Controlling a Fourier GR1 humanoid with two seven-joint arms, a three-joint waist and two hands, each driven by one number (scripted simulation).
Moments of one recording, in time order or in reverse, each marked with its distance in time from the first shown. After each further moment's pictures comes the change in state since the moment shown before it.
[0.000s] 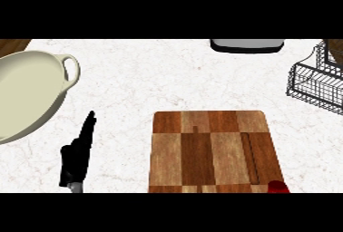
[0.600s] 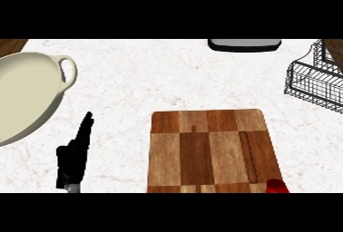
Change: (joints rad) left arm 0.015 0.003 0.009 -0.028 0.008 -0.005 0.023; right arm 0.109 -0.302 -0.194 0.136 -0.111 -0.085 0.039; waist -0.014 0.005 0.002
